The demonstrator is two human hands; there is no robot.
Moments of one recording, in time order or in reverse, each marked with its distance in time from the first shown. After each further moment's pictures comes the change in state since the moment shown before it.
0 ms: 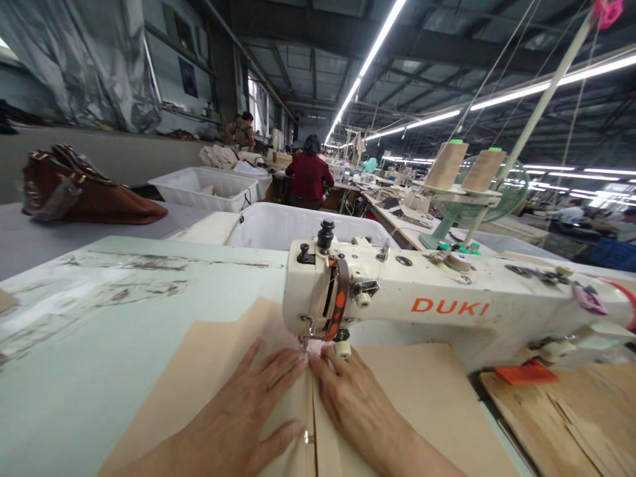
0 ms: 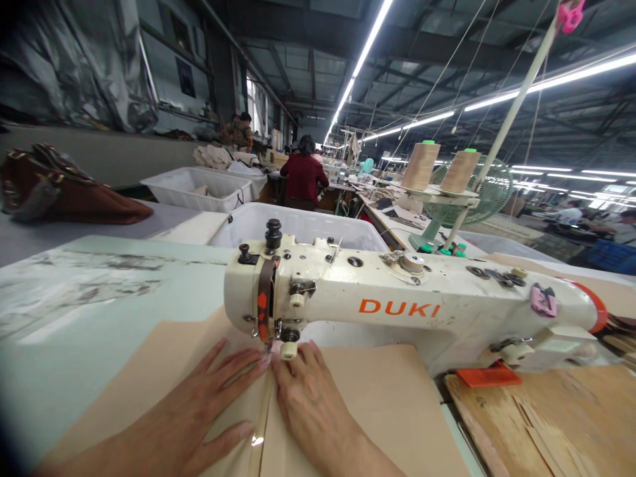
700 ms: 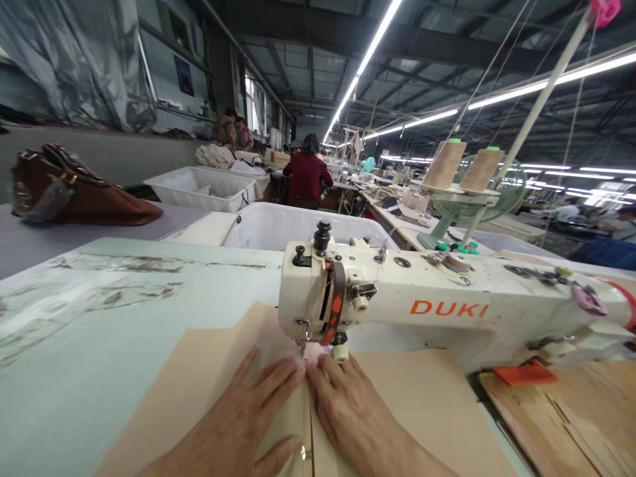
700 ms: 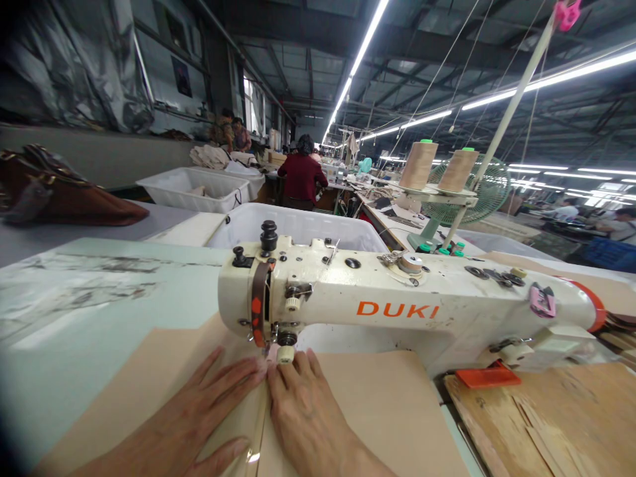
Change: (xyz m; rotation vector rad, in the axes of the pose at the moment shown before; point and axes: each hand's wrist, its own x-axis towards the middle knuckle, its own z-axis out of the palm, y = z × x) left_hand 0.000 0.011 -0.011 0.204 0.206 0.107; right_hand -0.003 -0.009 -0.008 -0.024 -0.053 -0.015
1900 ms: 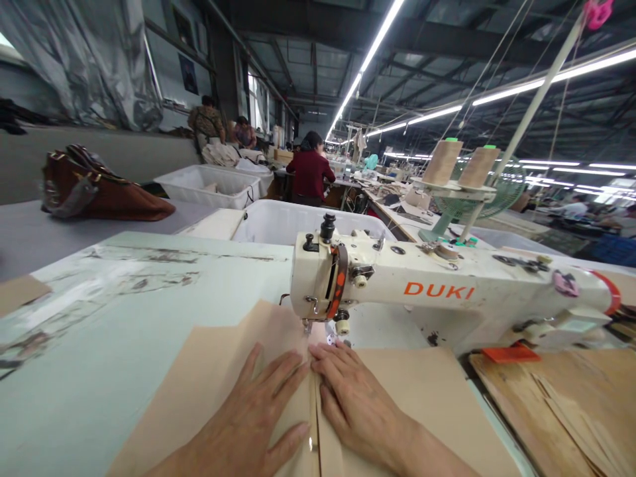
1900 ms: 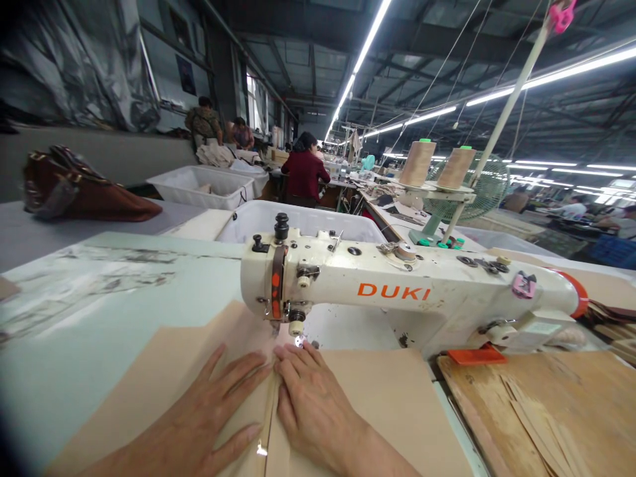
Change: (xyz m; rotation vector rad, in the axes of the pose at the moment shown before) left_hand -0.020 0.025 0.004 -0.083 -0.105 -0.085; right_hand -0.022 -0.010 -0.006 0.264 0.073 -0.038
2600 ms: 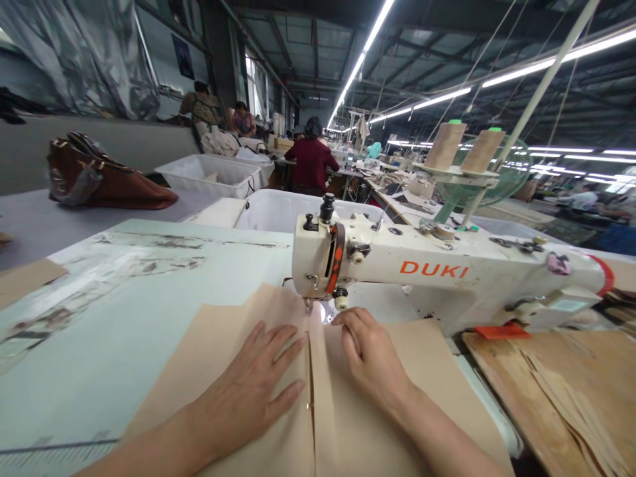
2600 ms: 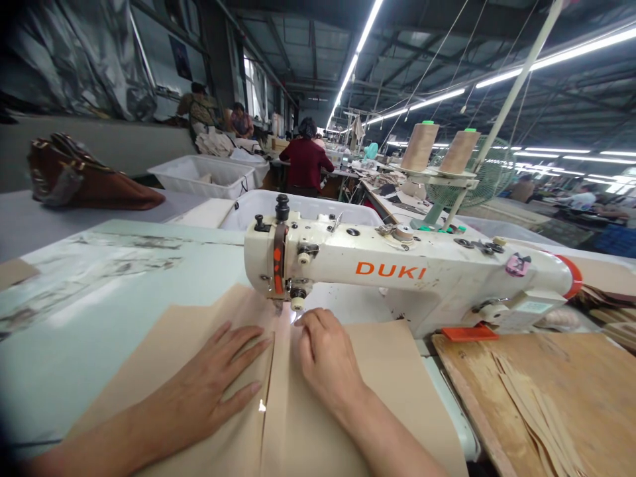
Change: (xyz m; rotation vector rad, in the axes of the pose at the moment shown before) left_hand -0.002 -0.004 -0.005 -0.074 -0.066 -0.079; right_hand 0.004 0.000 -0.013 0.170 0.285 0.225
